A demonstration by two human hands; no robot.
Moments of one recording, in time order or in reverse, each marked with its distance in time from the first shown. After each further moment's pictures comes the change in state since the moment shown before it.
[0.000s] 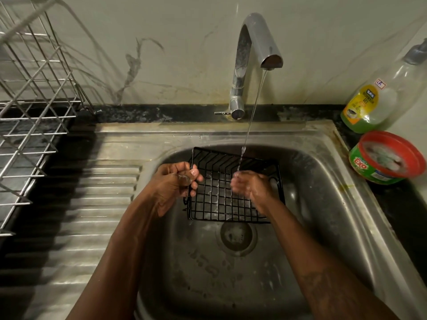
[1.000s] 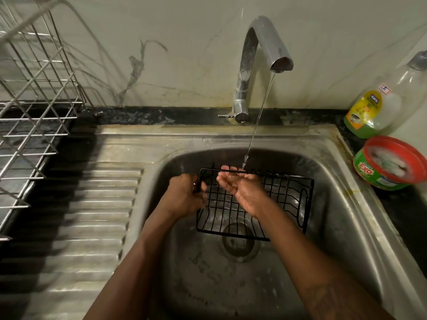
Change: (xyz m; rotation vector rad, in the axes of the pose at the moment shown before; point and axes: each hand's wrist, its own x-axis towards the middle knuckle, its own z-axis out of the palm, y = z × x) left_hand 0.020 -0.030 0.009 0.930 0.210 0.007; right_hand -0.014 -0.016 0.046 0.275 -0.033 0.013
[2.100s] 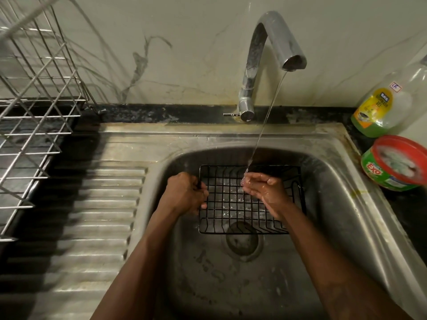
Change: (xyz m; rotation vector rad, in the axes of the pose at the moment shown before) left_hand 0.001 0.003 -0.010 -0.157 -0.044 -0.201; right_hand 0.006 -0.004 -0.062 -0.288 -0.002 -0.134
